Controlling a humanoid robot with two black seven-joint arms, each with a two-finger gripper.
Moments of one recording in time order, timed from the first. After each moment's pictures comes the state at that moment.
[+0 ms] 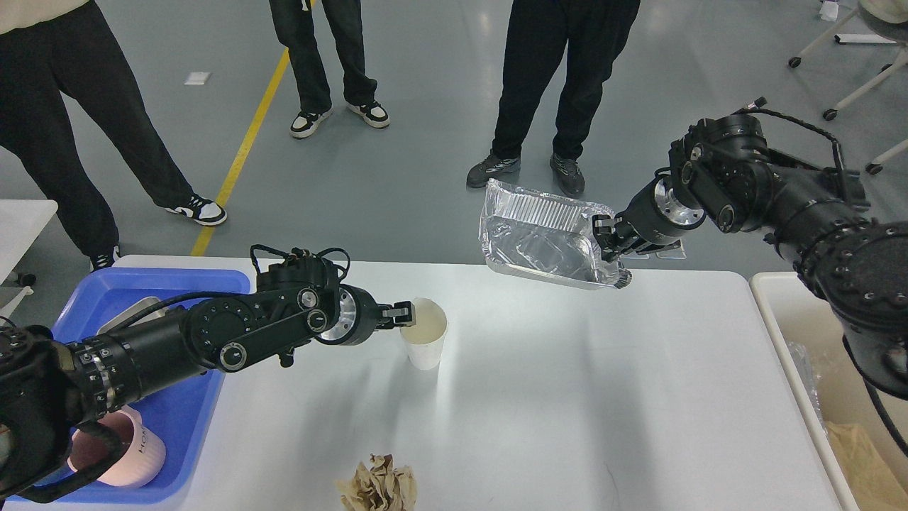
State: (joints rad) left arm -1.01 0.15 -0.09 -0.93 0.99 -0.34 0.44; right arm 1.32 -0.08 -0.38 0.24 -0.74 0.94 0.11
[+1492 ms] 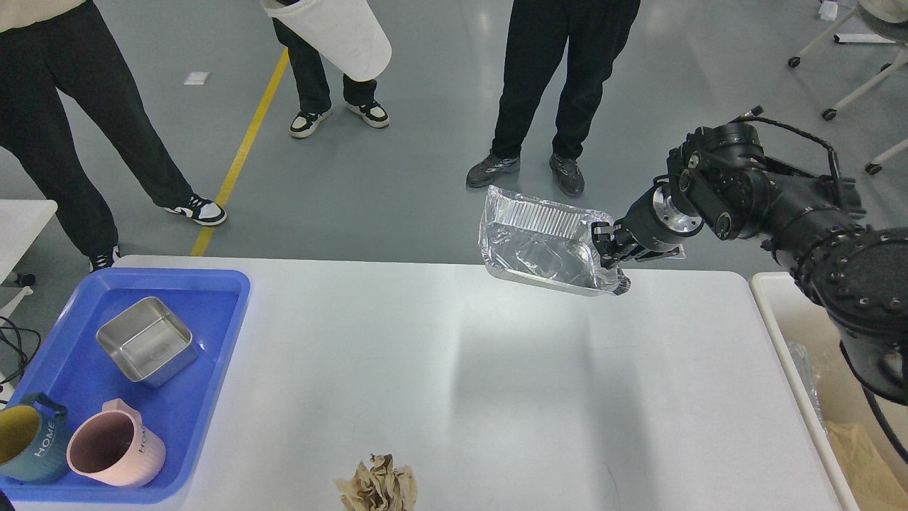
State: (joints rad) left arm -1.86 0.67 -0.23 -1.11 0.62 -0.96 0.51; right arm 1.30 -0.08 -0.38 0.23 -0.74 0.94 0.11
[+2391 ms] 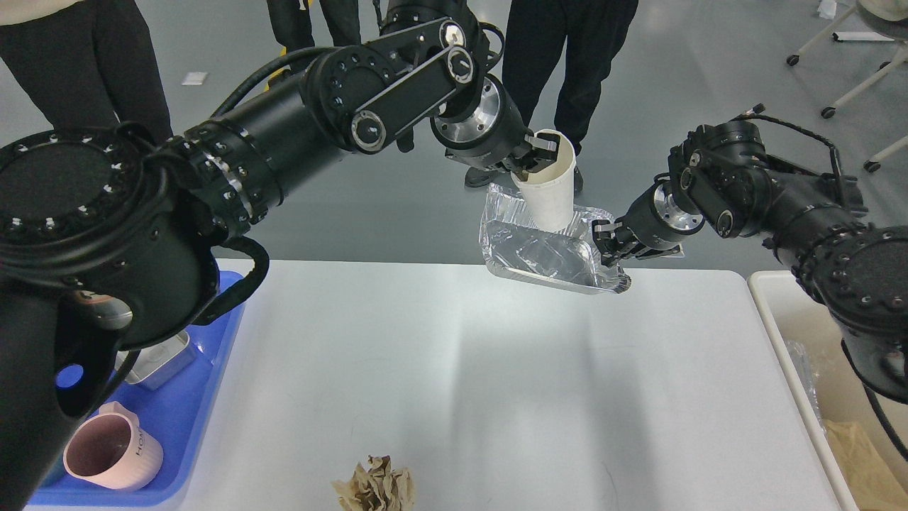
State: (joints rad) left arm -1.66 -0.25 -0.10 -0.43 0.78 -0.82 0.43; right arm 1.31 -0.08 -0.38 0.24 -0.74 0.94 0.11
